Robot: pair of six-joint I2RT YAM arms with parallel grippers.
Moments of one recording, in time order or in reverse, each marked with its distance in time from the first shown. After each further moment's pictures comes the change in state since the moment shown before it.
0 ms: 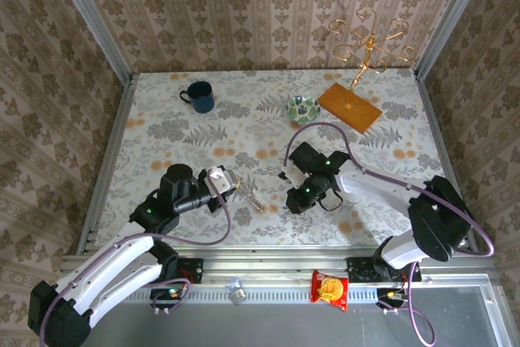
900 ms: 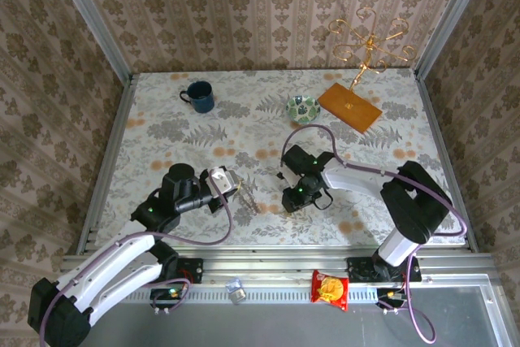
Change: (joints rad) left arm -0.006 0.019 0.001 0.002 0.002 0.007; right arm 0.002 0.124 -0.018 0.109 0.123 0.054
